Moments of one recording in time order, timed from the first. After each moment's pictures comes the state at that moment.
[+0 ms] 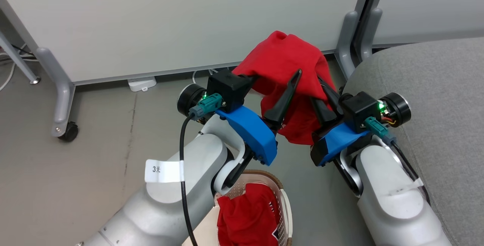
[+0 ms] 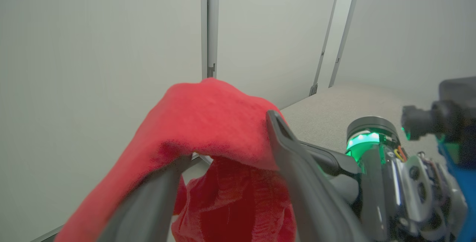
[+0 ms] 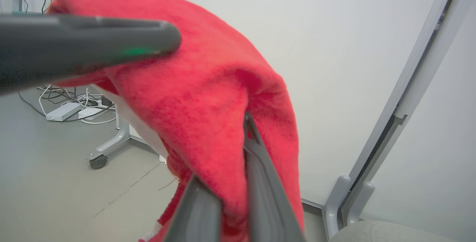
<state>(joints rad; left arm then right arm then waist) -0.78 0.10 -0.91 0.45 -0.77 -0.01 -0.15 -0.58 -0.02 0.23 0.53 -0.06 0.13 -0.26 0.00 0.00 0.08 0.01</state>
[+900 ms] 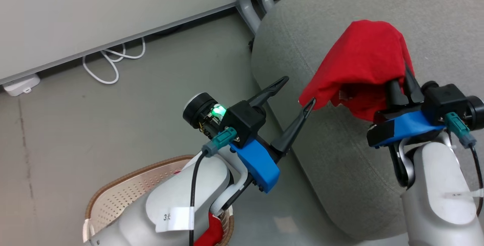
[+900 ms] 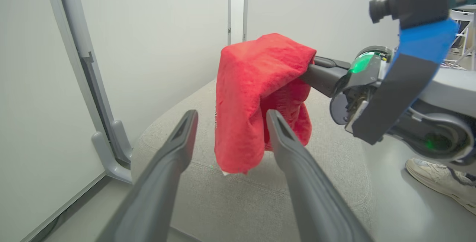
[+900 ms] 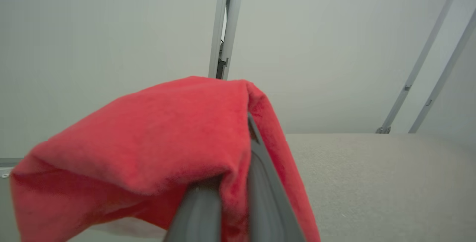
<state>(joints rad) -0.75 0.19 -1.03 0.31 -0.65 -0.01 -0.18 -0.52 -0.02 -0.09 0.37 -0.11 0.13 -0.26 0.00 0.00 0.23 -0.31</state>
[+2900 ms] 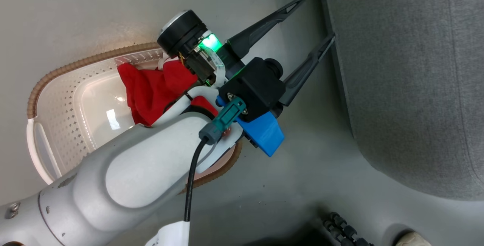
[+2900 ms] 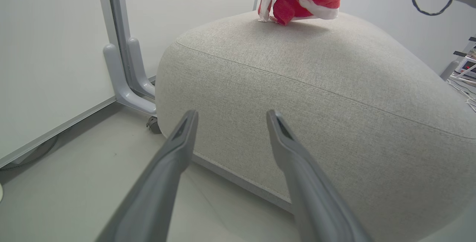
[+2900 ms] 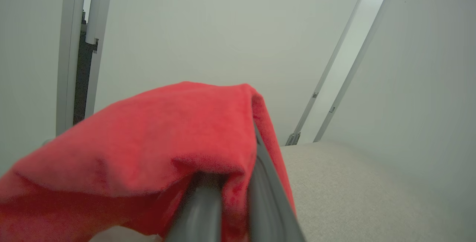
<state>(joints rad) -1.01 0.34 -1.06 0.03 -0.47 0.07 -0.03 -1.09 -0.36 -0.60 0.45 -0.05 0.13 -0.26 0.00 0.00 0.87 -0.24</state>
